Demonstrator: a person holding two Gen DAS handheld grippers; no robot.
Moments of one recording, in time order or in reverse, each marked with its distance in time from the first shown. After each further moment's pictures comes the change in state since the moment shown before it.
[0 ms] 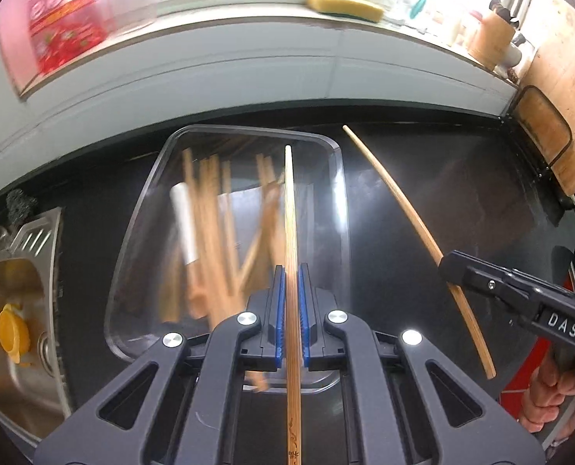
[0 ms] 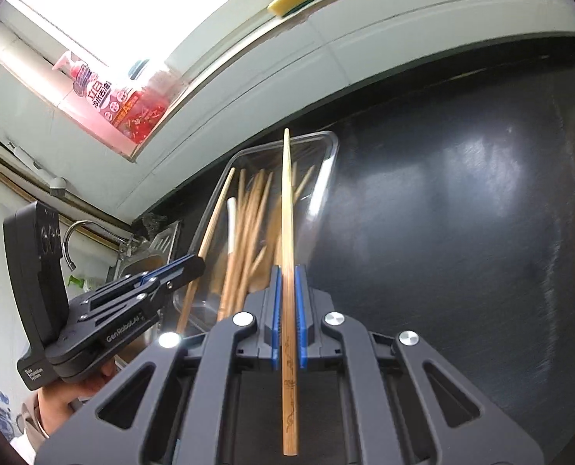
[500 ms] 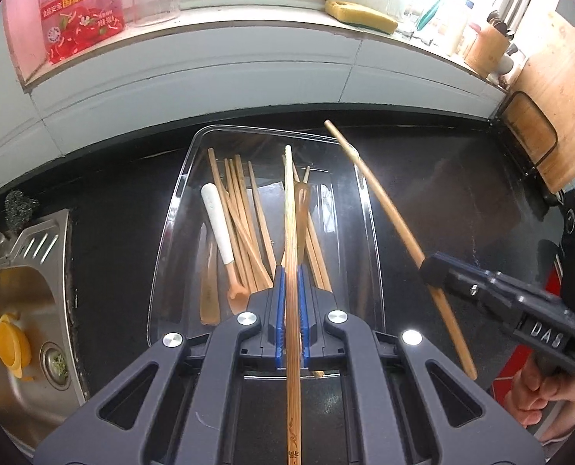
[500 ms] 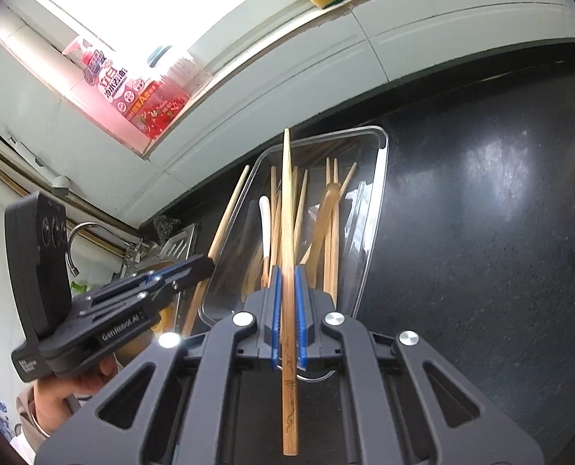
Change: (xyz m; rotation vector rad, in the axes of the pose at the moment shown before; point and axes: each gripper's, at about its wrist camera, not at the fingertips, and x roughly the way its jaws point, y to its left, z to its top) left arm 0.008 0.045 0.006 0.013 0.010 -0.081; right arm 0.029 0.051 -0.008 -0.008 -0.031 -0.003
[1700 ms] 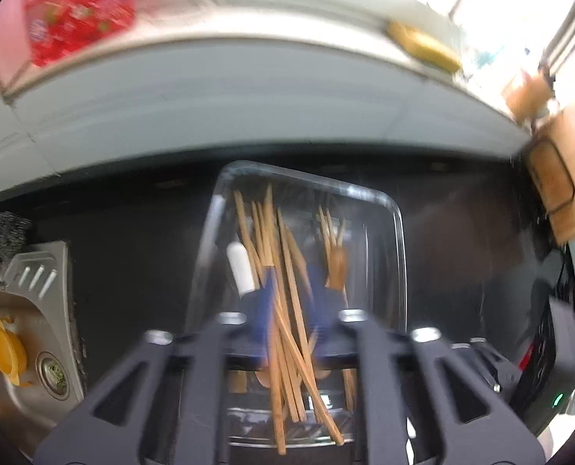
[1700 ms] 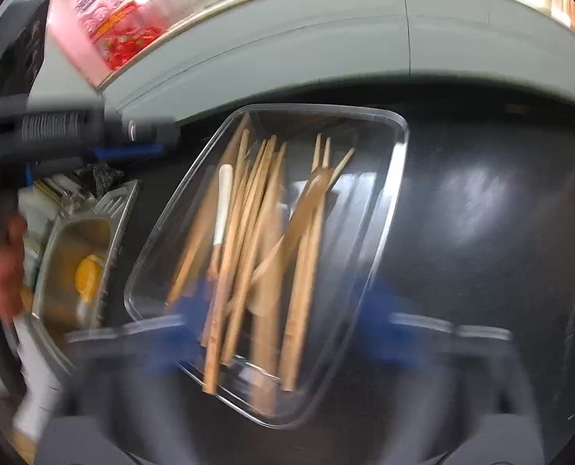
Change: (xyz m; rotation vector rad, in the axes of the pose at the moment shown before) left arm 0.034 0.045 0.081 -0.137 0.019 0.036; right arm 0.067 0.031 0.005 -0.240 0.061 -0.235
